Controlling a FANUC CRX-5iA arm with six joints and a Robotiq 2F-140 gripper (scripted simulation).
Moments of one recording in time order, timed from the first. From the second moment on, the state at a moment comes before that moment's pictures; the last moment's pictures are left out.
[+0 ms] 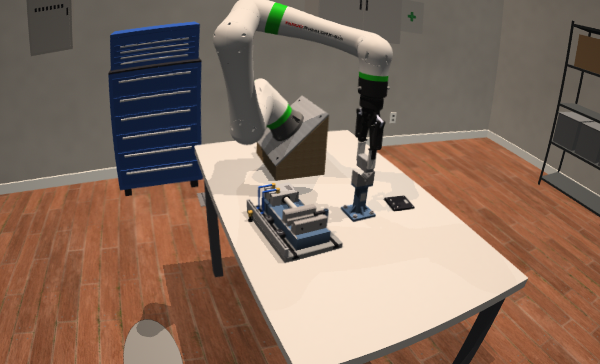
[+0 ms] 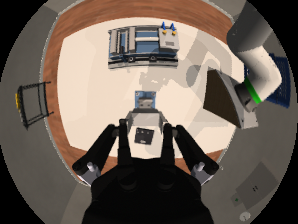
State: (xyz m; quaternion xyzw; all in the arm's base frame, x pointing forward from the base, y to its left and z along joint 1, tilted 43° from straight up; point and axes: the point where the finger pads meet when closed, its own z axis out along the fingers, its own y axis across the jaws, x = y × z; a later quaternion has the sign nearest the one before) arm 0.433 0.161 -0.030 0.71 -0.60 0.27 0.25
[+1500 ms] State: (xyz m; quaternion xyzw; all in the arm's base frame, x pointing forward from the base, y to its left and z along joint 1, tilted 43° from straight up) arm 0.433 0.160 -0.029 0.72 -0.61 0.25 0.24
